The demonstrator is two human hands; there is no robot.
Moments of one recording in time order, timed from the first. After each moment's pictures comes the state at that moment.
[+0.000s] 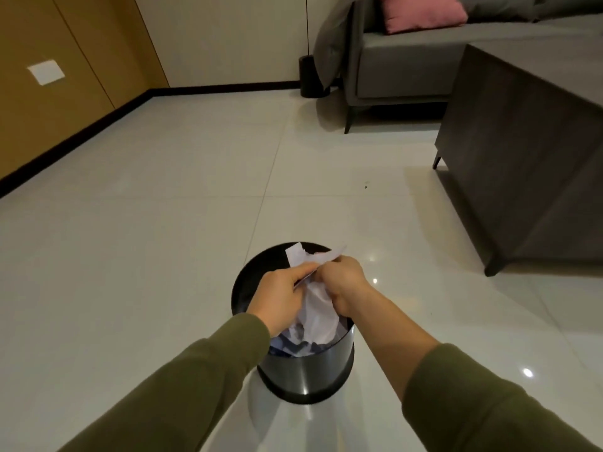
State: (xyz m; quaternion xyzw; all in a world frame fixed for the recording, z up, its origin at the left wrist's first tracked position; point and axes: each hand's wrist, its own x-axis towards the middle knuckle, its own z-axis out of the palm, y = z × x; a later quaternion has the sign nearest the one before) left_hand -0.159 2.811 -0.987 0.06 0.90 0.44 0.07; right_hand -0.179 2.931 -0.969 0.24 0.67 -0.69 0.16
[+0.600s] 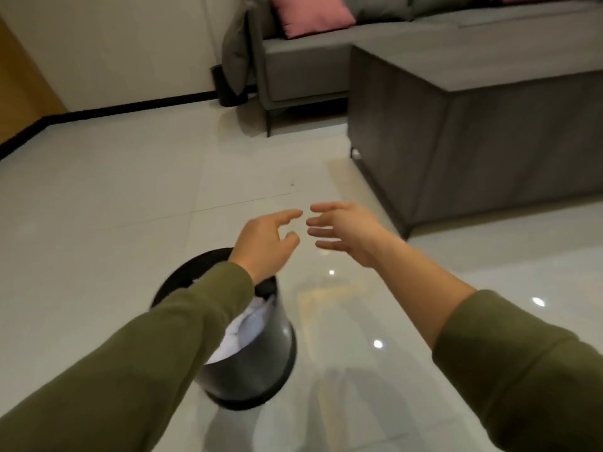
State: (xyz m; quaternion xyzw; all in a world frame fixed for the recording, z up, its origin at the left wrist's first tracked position) left_hand -0.173 2.928 -0.924 0.21 0.91 0.36 0.02; right_hand -0.145 3.077 -0.913 0.19 0.65 -0.73 0.03
